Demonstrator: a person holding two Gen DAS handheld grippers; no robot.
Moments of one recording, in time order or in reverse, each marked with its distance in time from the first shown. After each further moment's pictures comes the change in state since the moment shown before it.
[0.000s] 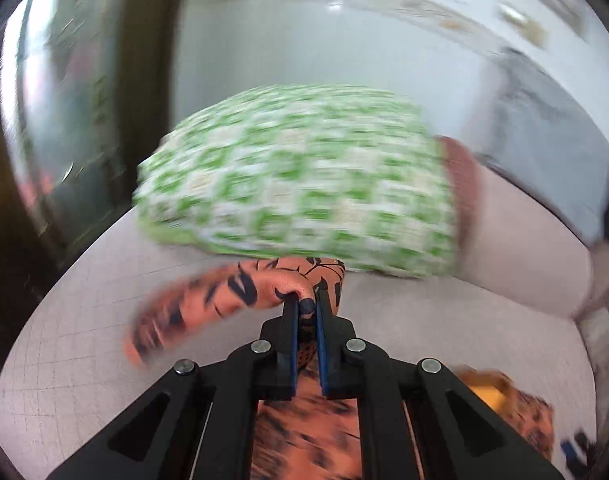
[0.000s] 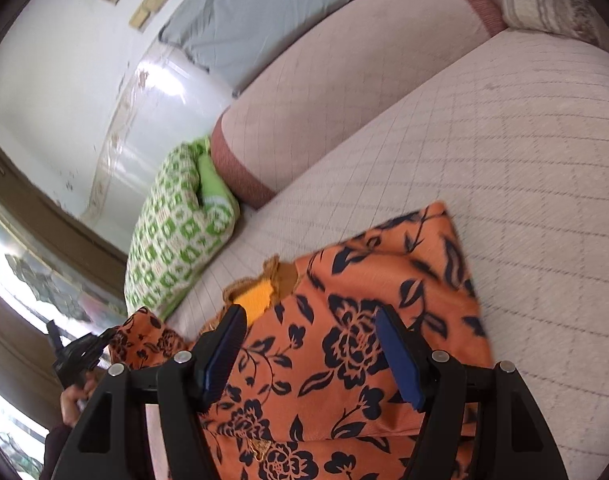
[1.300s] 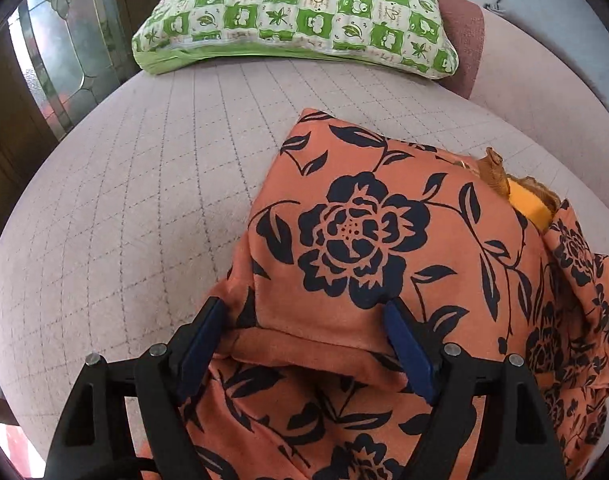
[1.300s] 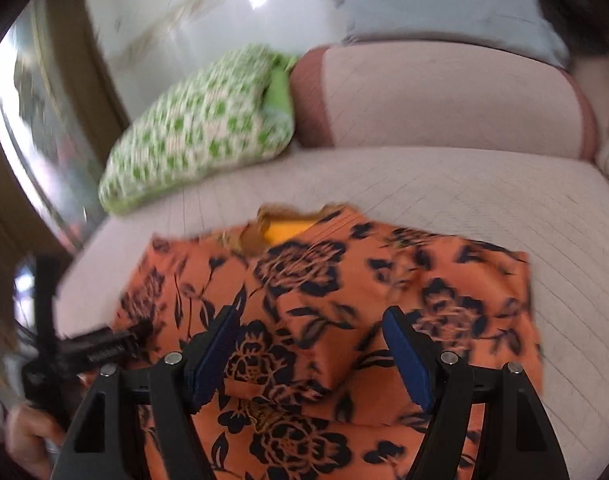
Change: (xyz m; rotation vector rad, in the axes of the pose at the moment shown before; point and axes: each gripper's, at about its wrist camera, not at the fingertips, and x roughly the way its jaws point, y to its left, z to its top) left arm 0.029 -0.058 -0.190 0.002 0.345 0.206; right arm 0.057 0.127 -0.071 -0.603 0.170 -0.199
